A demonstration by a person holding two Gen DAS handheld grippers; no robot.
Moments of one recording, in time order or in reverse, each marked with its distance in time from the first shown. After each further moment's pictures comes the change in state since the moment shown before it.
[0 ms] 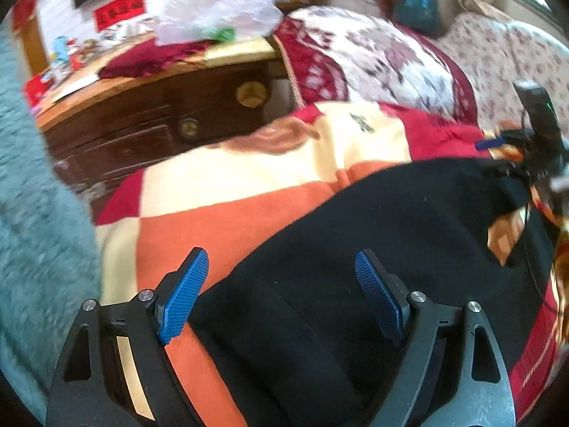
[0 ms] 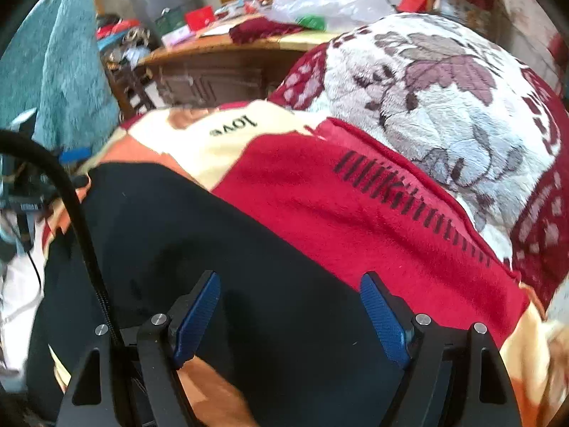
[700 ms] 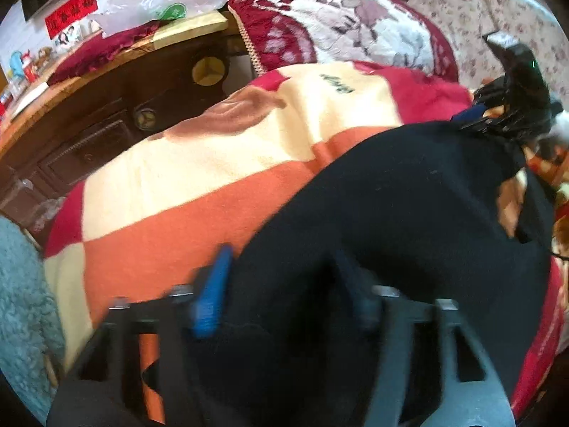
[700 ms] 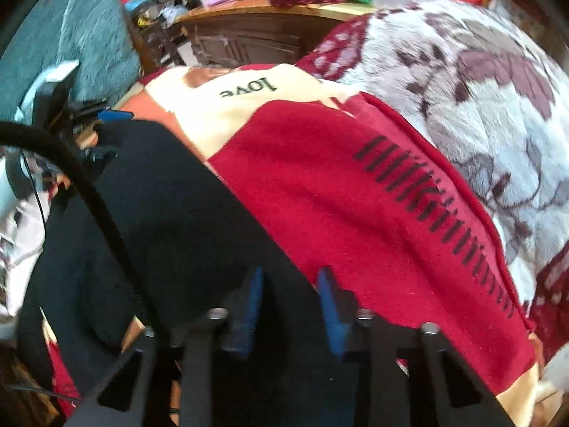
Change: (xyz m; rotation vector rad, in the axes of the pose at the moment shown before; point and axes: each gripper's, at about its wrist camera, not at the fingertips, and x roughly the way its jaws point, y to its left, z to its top) left arm 0.041 -0.012 0.014 0.096 0.083 -0.093; right arm 0.033 -0.008 0.011 -0.168 0.124 0.086
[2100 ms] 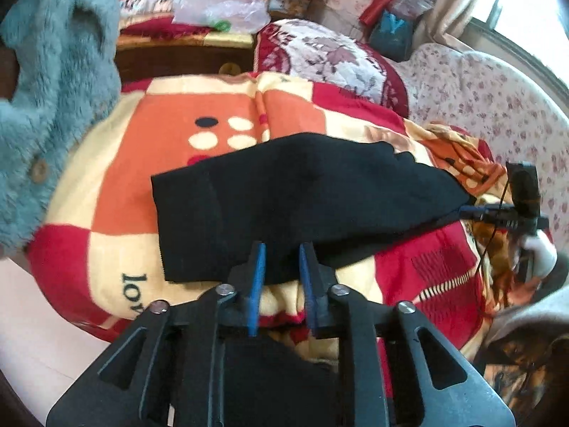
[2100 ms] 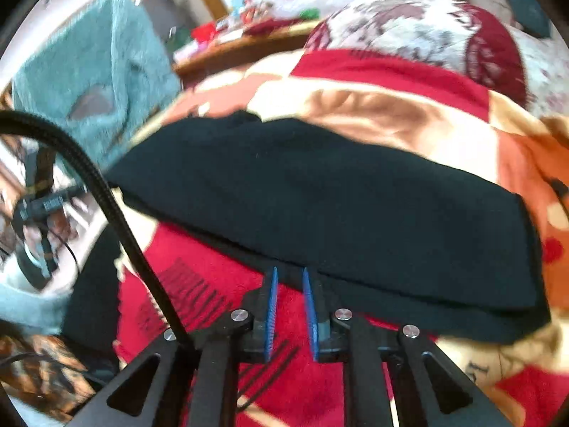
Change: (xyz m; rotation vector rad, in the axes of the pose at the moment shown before) left arm -0.167 -0.110 -0.190 -0.273 -0.192 -0.050; right arm -0.104 0.140 -0.236 0.366 -0.225 0.042
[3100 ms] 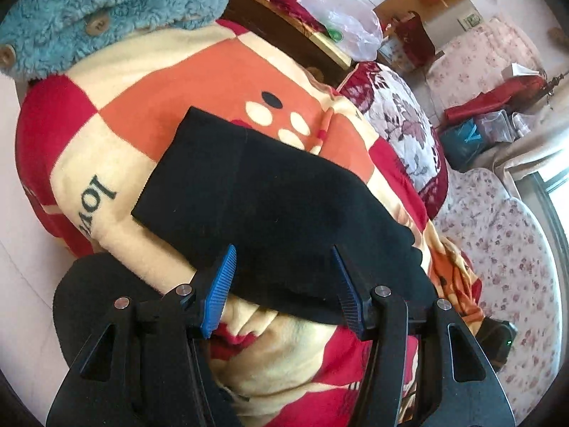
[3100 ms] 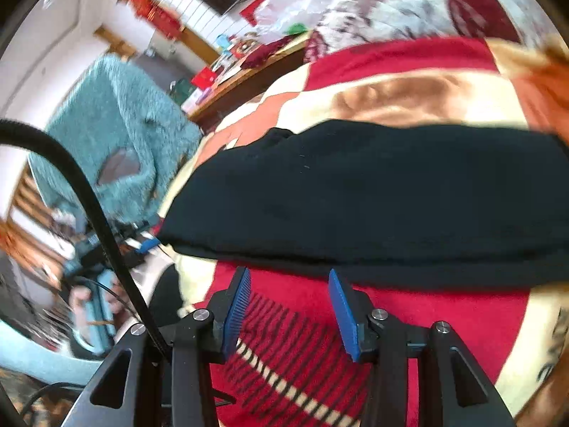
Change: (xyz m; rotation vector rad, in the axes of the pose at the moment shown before) left arm 0.023 0.017 -0.009 -0.640 -0.070 -0.002; right arm 0.020 0.029 0.000 0.184 -0.089 0.163
